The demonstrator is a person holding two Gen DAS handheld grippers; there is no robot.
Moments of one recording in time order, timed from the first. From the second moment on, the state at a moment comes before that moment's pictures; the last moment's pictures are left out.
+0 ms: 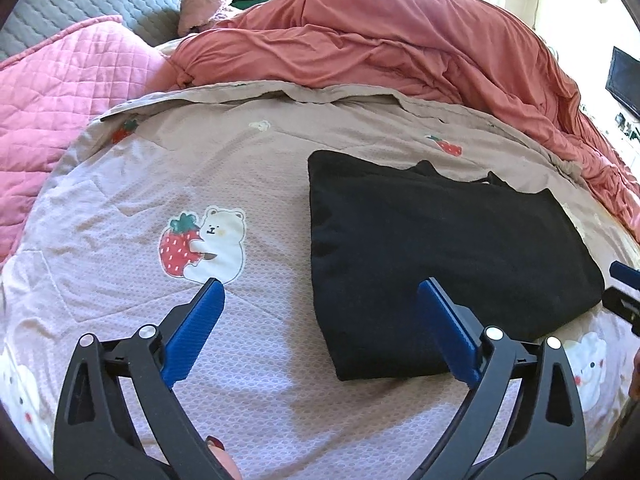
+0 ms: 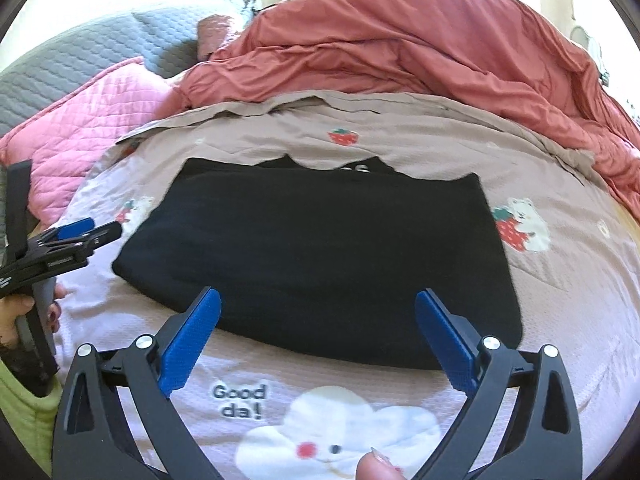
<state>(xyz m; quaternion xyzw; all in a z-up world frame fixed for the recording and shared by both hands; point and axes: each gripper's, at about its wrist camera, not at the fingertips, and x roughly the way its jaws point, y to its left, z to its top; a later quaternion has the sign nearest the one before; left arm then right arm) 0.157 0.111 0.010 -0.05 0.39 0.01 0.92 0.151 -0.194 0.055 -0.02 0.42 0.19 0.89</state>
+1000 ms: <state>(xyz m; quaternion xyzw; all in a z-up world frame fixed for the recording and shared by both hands) 0.163 0.179 -0.002 -0.14 0.40 0.08 0.90 0.147 -0.028 0.017 -0.15 0.42 0.29 0.85</state>
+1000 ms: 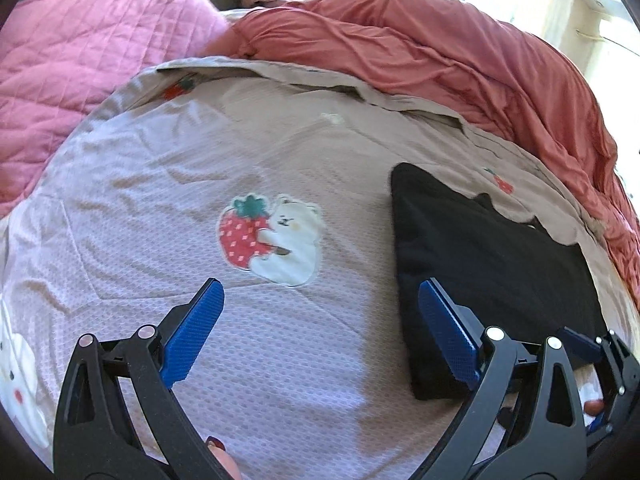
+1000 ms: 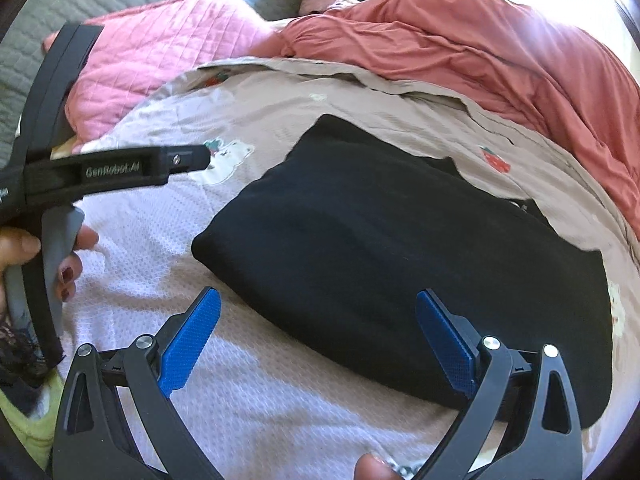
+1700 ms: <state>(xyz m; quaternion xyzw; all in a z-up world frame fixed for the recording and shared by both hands) 0.175 0.195 -0.016 -0.16 0.41 0.10 0.89 0.149 0.026 -0.027 -0.31 0.34 0.24 0.85</state>
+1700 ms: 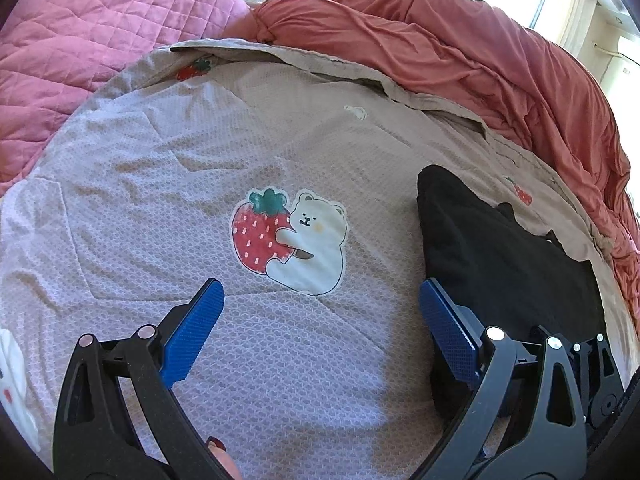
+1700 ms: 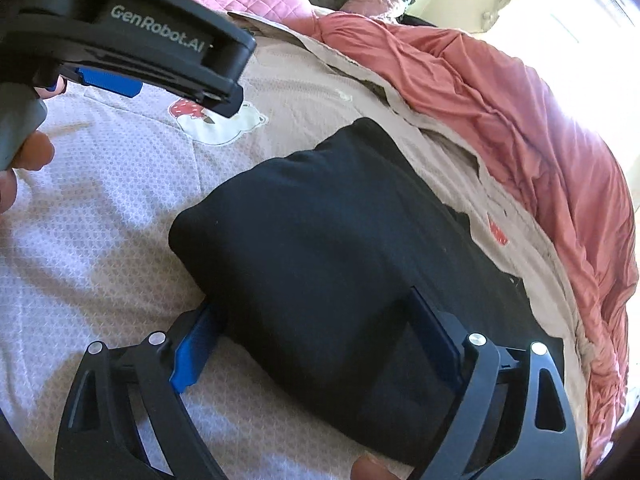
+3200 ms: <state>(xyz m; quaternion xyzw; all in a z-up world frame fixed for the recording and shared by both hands) 0.189 0.199 -0.024 -0.26 0.39 0.02 0.88 0.159 -0.017 -0.002 -0.11 0.40 0.31 0.85</state>
